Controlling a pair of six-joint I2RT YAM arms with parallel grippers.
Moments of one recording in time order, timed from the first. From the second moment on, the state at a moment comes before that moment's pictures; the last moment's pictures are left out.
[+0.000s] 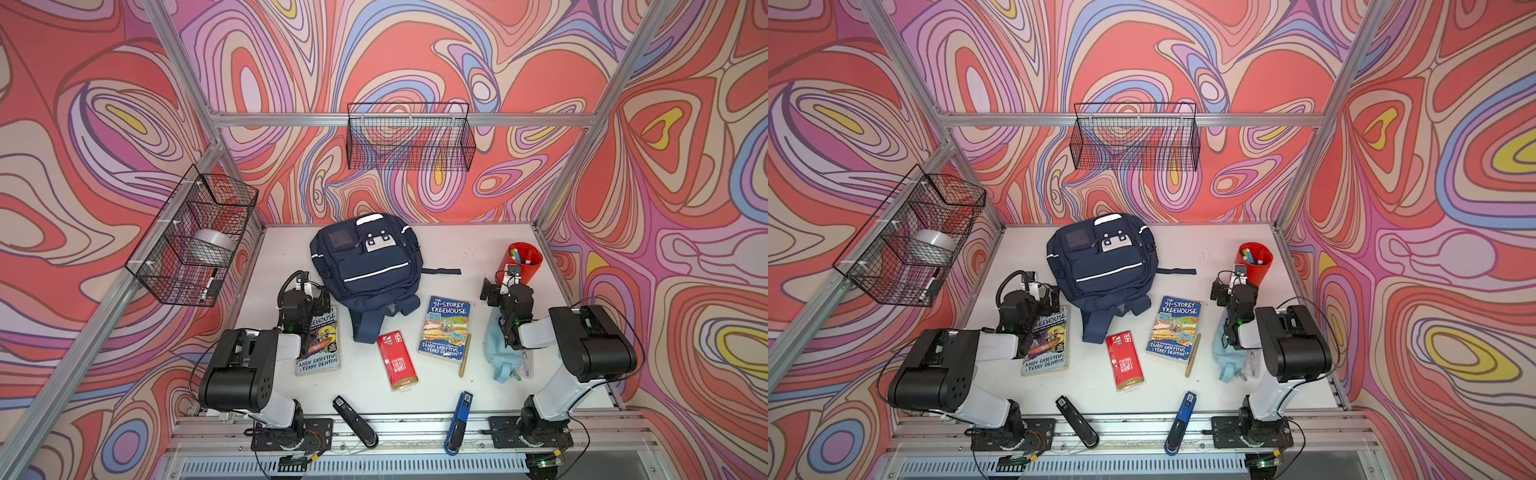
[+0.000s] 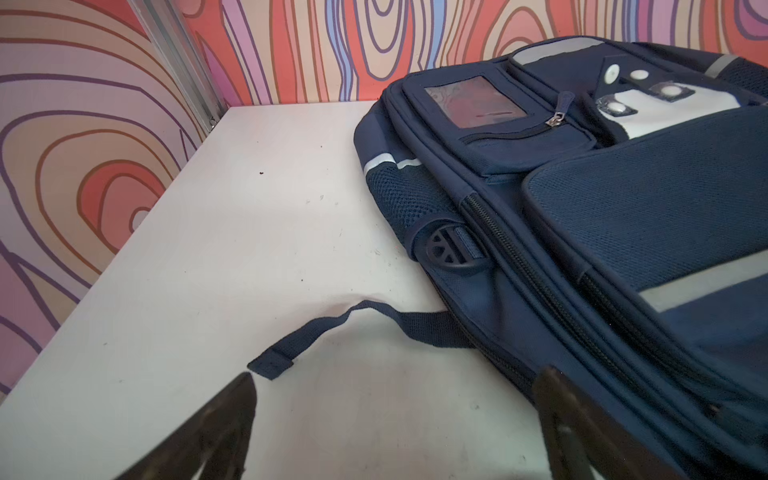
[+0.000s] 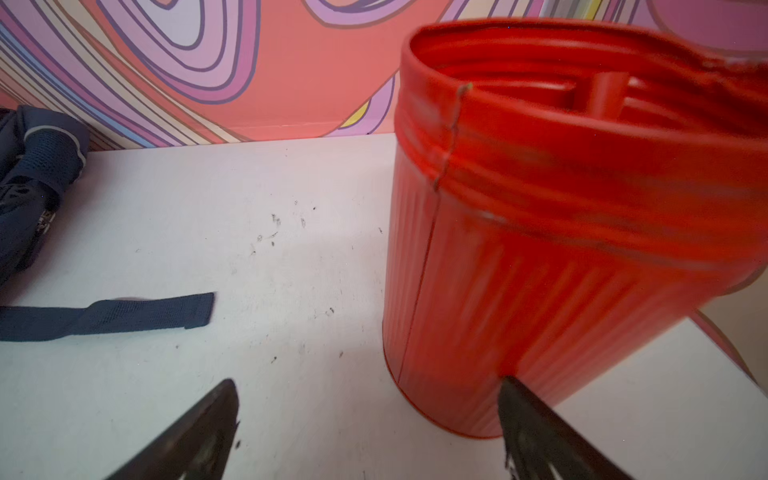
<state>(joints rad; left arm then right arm) -0.02 1.54 0.38 0.78 -0.09 0.00 0.02 1.72 0.45 0.95 0.16 0.05</state>
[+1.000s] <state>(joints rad) -0.02 1.54 0.38 0.78 -0.09 0.00 0.02 1.72 0.45 0.95 0.16 0.05</state>
